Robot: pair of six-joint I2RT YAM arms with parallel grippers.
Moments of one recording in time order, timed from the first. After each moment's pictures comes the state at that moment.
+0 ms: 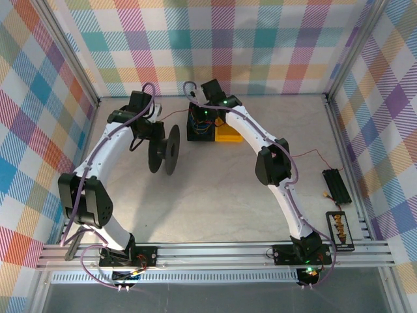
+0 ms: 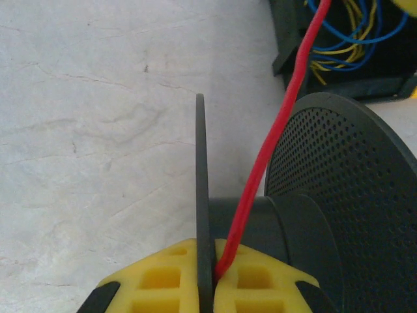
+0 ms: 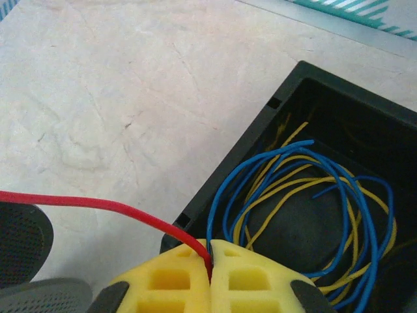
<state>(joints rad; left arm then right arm) -0.20 1.62 1.50 -0.88 0.00 -0.02 0.57 2.51 2.48 -0.75 -0.21 0.08</state>
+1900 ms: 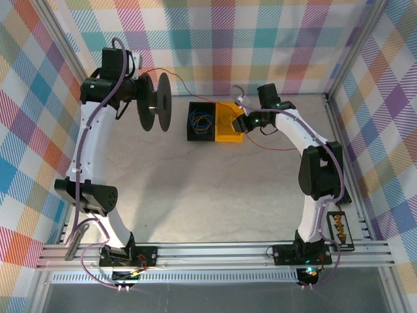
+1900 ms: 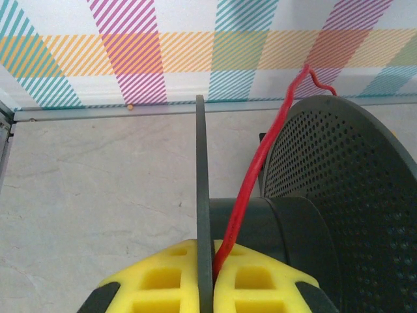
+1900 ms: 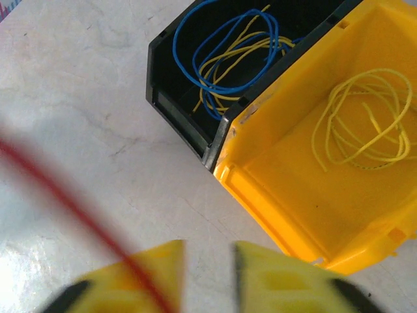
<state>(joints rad) -0.15 1.76 2.20 -1.10 -0.03 -0.10 0.29 1.96 1.68 -0.66 -0.58 -0.28</state>
